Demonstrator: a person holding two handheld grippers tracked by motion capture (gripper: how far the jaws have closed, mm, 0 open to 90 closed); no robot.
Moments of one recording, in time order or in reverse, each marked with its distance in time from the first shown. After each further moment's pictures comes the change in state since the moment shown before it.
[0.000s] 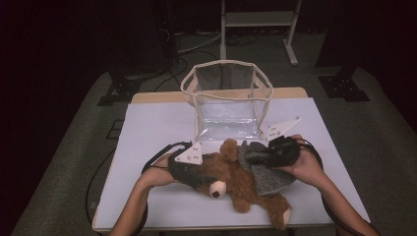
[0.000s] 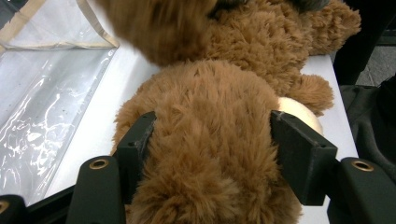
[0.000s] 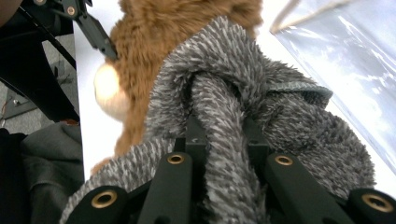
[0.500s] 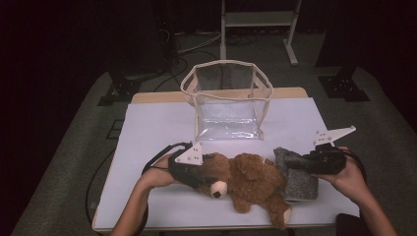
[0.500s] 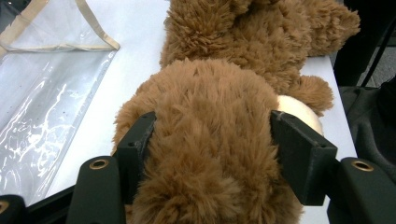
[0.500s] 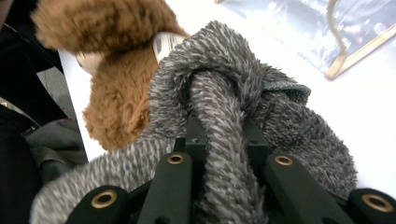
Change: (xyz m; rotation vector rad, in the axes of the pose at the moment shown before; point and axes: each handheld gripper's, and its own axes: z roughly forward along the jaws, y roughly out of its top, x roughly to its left) left arm -0.001 0.001 0.000 -0.003 0.003 0.004; right arm -0.017 -0.075 -0.070 -0.076 -0.079 0.186
